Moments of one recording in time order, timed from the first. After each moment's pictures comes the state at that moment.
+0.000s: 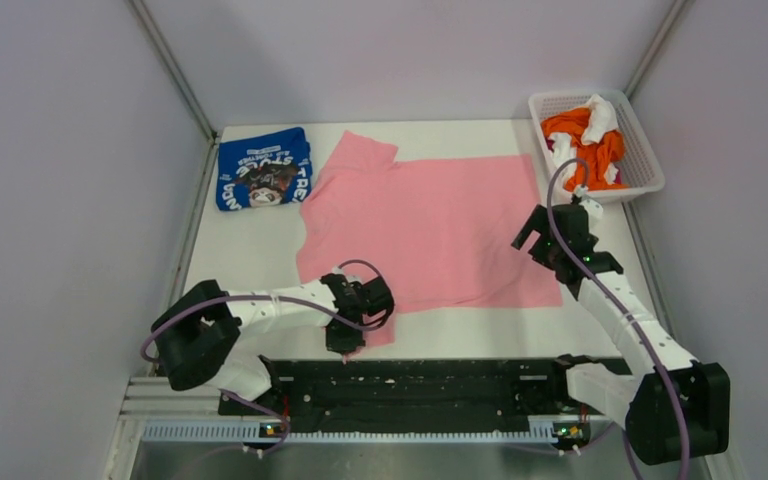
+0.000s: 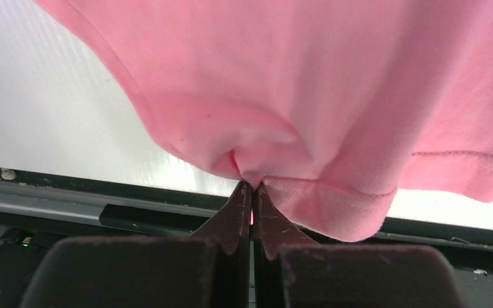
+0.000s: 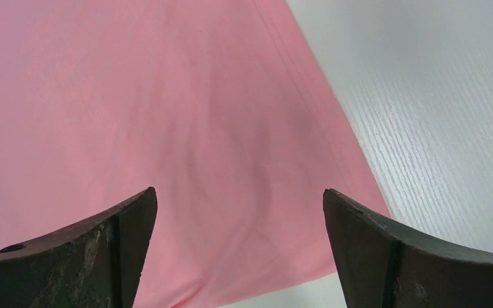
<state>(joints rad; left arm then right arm) -1.00 1.45 0.76 -0.88 -0.18 -1.06 0.15 1.05 0.68 -0.39 0.24 0.60</state>
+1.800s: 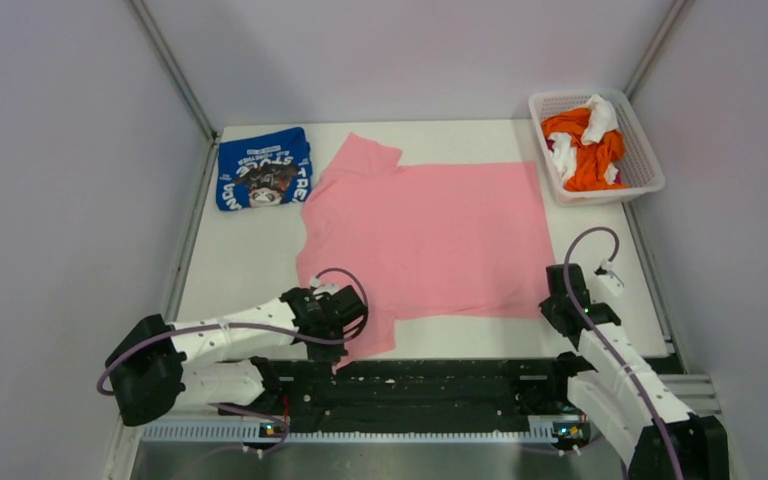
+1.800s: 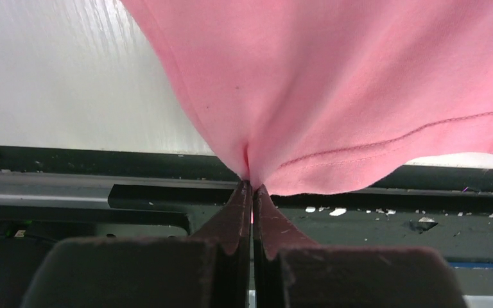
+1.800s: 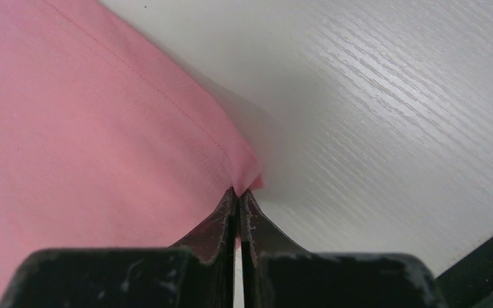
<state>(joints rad) -0.99 1.18 0.61 -0.89 -0.13 -1.08 0.15 0.80 0.31 -0.53 0.44 1.02</state>
